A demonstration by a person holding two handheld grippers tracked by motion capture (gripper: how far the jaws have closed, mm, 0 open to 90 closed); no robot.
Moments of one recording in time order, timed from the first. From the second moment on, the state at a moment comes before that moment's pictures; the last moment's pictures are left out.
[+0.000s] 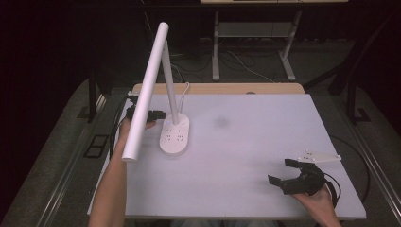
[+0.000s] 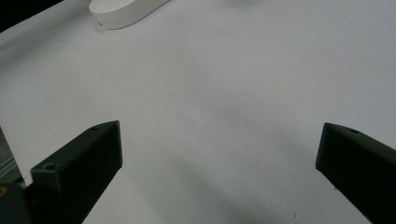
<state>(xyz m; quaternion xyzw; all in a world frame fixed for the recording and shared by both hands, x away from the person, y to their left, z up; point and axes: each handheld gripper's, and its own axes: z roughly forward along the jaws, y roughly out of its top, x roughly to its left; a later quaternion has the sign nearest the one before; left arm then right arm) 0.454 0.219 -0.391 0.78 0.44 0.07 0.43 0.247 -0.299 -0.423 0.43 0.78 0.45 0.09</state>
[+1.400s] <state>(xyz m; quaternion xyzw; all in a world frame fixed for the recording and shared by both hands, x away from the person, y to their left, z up) 0.465 0.202 -0.421 0.78 0.49 0.05 0.39 0.248 -0.299 -0.423 0.42 0.78 0.44 0.10</state>
